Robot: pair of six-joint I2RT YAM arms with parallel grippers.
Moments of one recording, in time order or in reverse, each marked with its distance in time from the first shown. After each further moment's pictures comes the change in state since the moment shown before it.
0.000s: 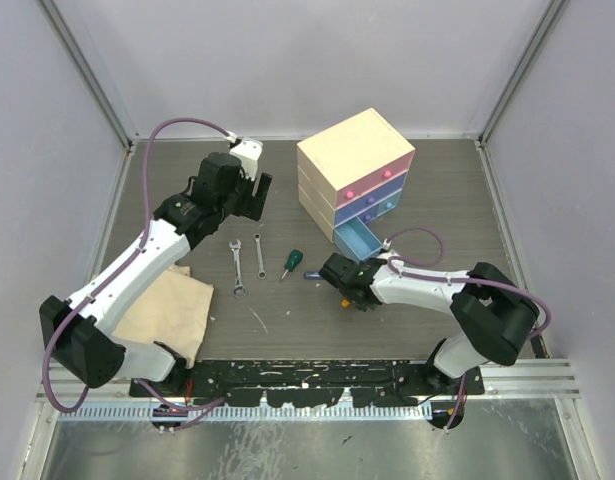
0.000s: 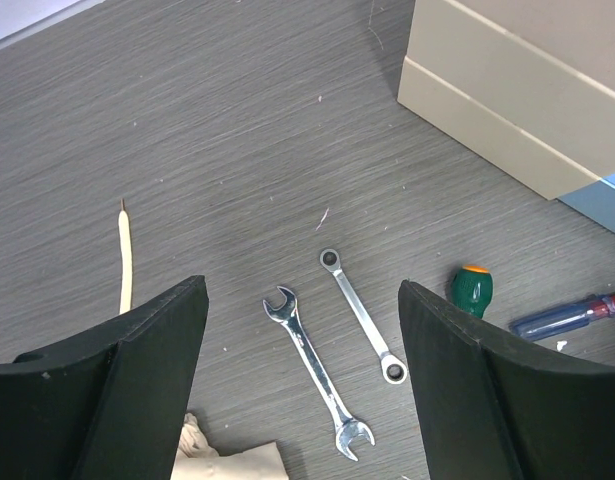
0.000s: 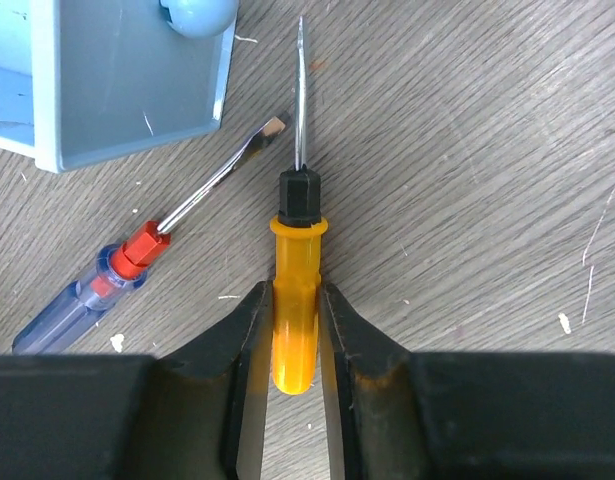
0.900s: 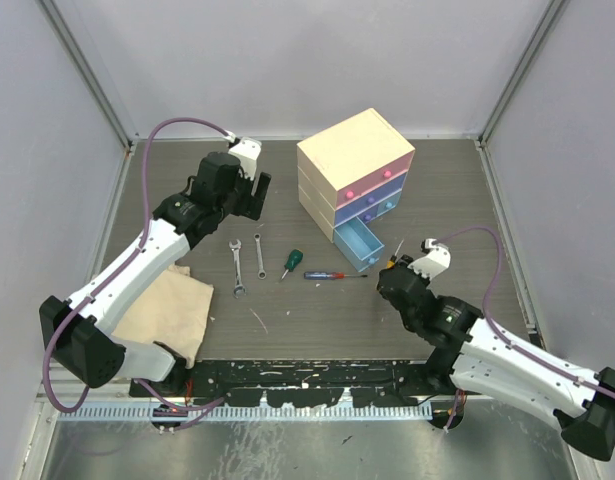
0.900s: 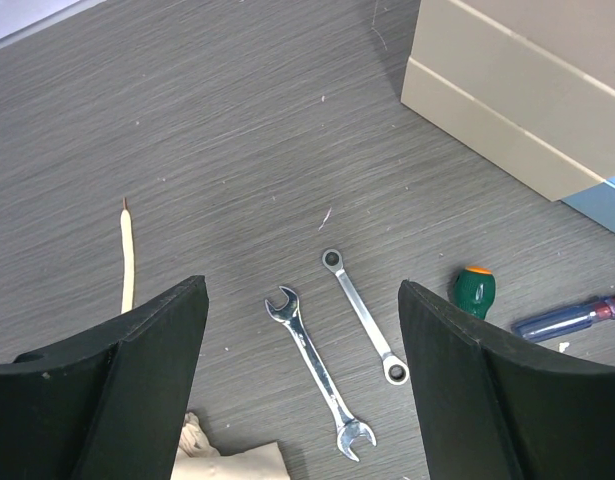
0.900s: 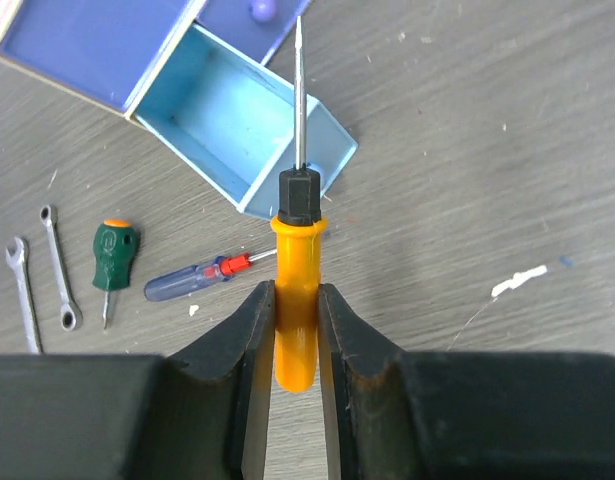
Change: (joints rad) left arm 0.008 0.000 0.000 0.000 0.001 0.000; right arm 0.002 -0.792 -0.264 0.079 0.224 -0.482
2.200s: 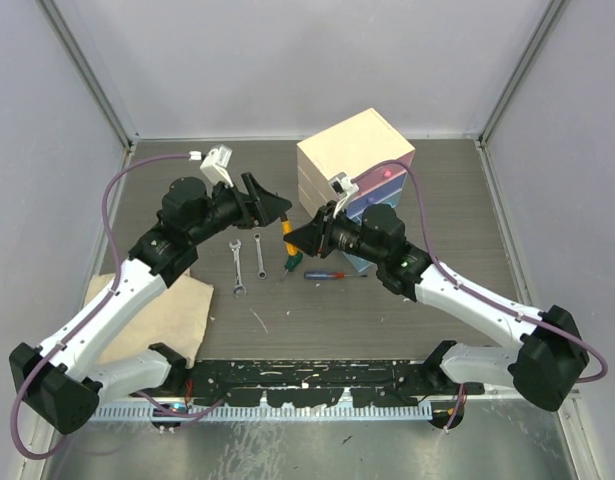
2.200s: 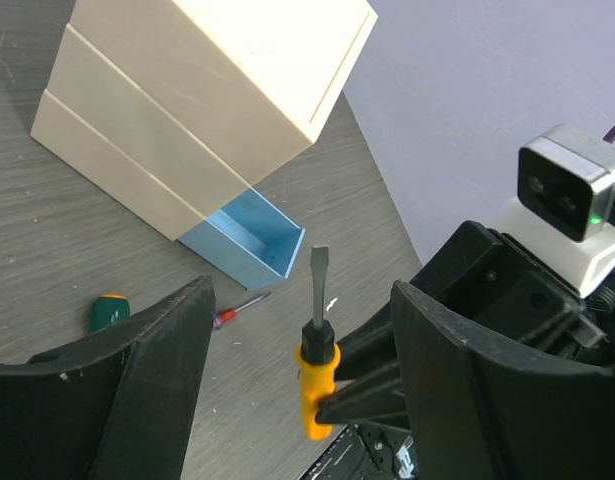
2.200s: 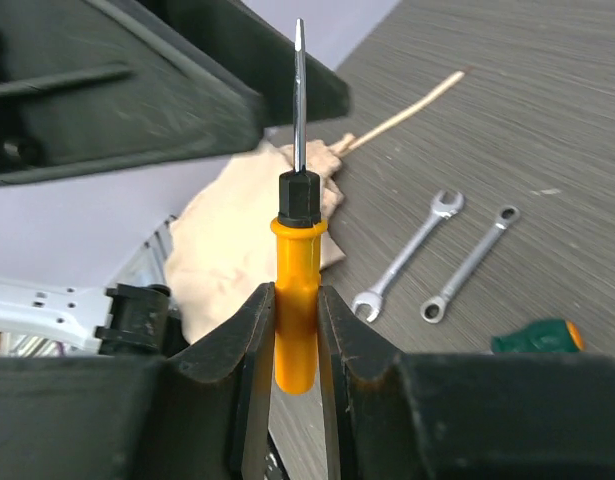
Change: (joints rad) left arm 0.005 -0.277 -0.274 0.381 0.478 -0.678; right arm -0.134 0.449 0.311 0.808 -1.047 -0.607
